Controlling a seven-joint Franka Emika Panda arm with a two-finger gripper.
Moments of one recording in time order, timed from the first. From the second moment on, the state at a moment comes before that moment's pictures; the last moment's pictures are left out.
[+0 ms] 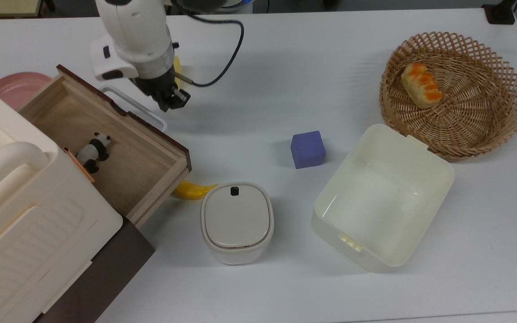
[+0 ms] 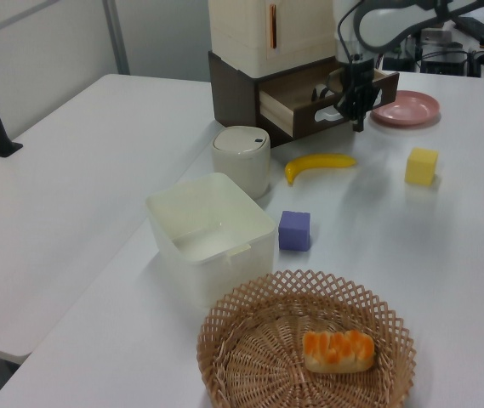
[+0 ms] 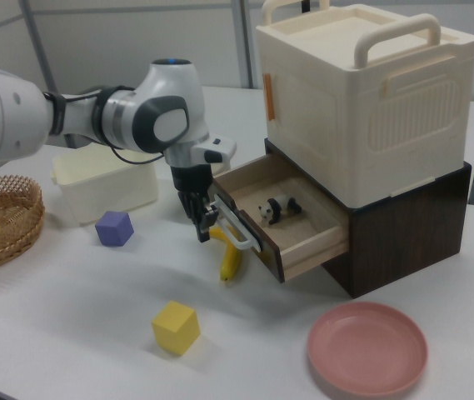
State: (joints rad) arm -0.01 0.27 -0.11 -1.74 -0.04 1.95 0.38
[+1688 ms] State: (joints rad) arm -0.07 0.40 -0.18 -1.60 -0.09 2.38 0.36
